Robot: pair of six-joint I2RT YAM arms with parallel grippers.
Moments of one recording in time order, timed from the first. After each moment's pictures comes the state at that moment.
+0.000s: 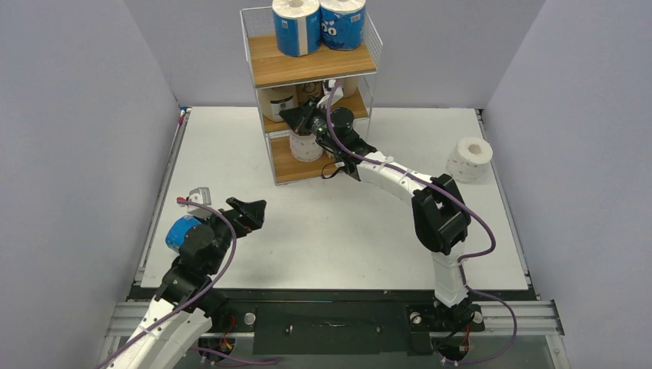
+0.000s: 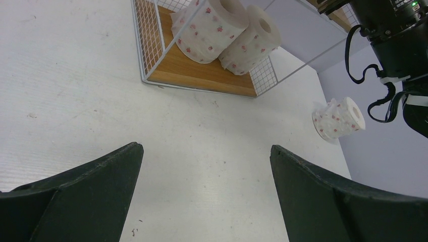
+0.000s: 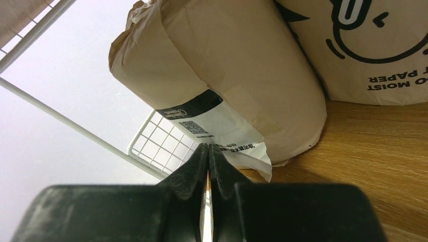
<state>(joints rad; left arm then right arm) -0.50 0.36 0.40 -0.21 -0.29 -0.73 0.67 2.03 1.63 0.50 -0.13 0.72</state>
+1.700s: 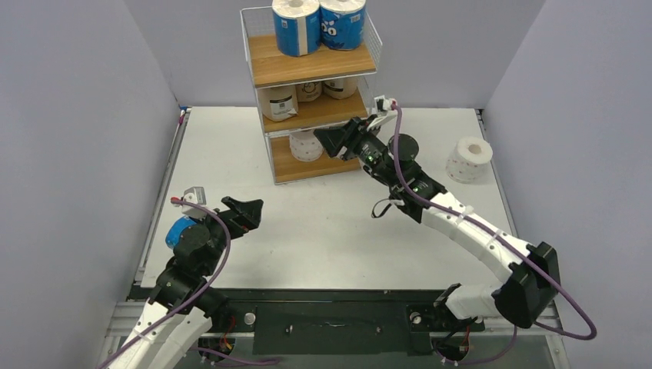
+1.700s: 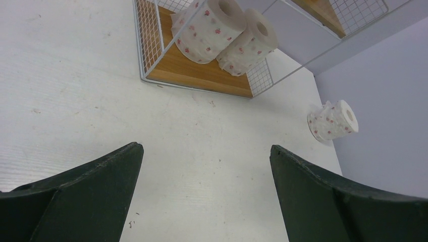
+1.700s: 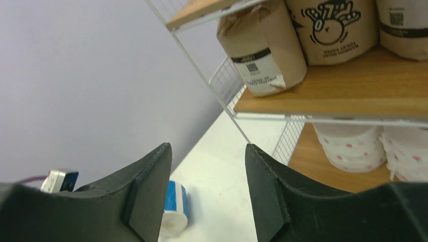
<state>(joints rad) -0.50 0.34 0.47 -0.29 -0.30 -0.75 0.70 1.37 1.16 0.35 -0.07 0.59</state>
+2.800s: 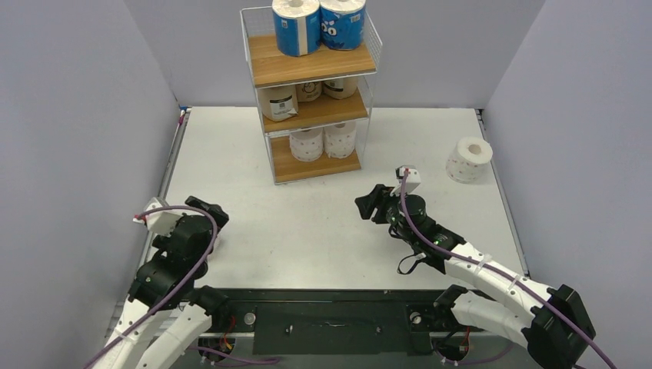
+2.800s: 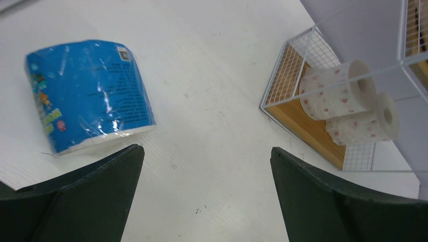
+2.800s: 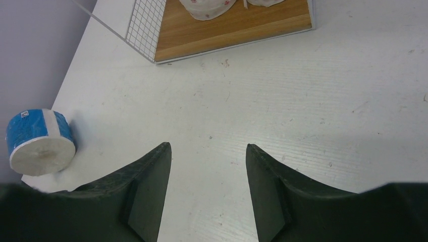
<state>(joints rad) -0.50 0.45 0.72 -0.87 -0.74 -1.07 0.70 0.96 0.53 0.11 0.20 0.59</state>
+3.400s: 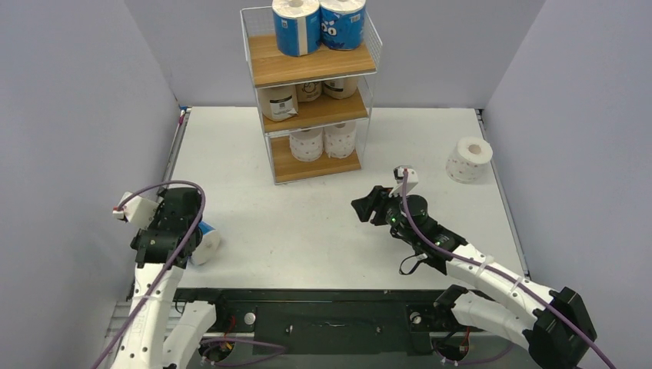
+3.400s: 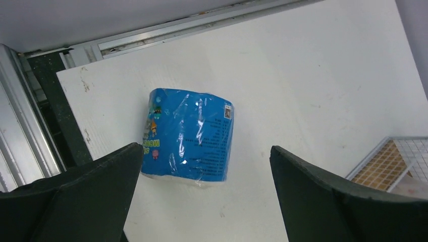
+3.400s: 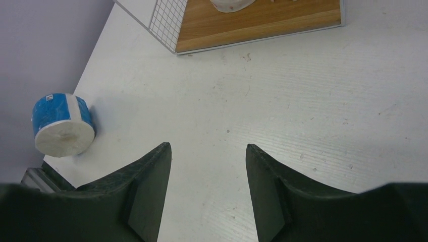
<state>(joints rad) -0.16 0.72 0.89 -1.05 -0.84 -1.12 0.70 0.96 0.53 0.12 0.11 0.59</state>
